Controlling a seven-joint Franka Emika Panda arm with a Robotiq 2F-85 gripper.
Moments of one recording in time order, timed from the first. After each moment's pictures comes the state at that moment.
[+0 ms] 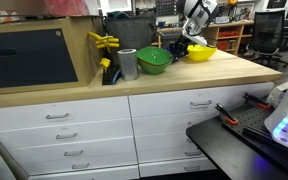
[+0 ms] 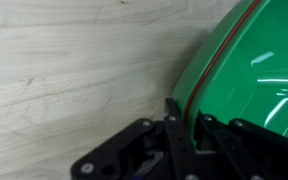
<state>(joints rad) 0.06 0.08 0.07 -2.41 0.96 2.66 -0.34</state>
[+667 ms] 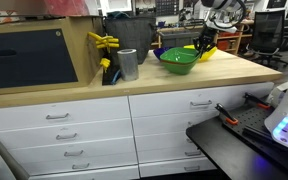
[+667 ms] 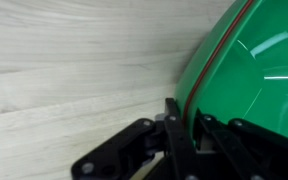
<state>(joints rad) -0.06 -0.14 -0.07 -2.56 0.41 2.45 -0.03</state>
